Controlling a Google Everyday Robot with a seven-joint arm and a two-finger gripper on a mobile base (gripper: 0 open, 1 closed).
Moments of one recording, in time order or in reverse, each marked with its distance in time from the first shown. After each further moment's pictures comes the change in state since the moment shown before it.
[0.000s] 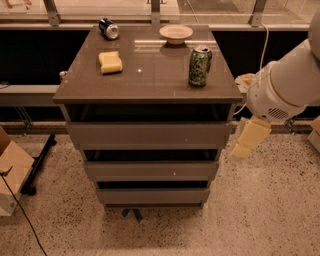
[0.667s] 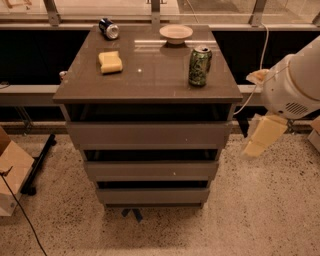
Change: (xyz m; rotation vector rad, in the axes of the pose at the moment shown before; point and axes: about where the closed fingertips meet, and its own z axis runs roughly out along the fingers) arm 0.011 0.001 -0.022 -0.021 0.008 0.018
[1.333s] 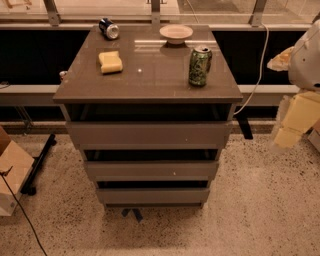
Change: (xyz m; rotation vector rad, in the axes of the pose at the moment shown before) arm 0.004 0.005 -0.064 -0.086 0.111 0.017
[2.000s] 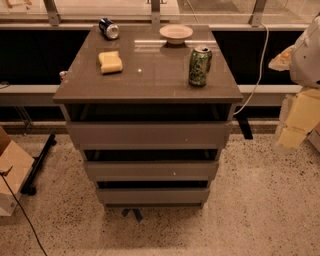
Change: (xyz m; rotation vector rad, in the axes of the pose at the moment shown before) arm 0.003 0.003 -0.006 -0.017 0.038 0.000
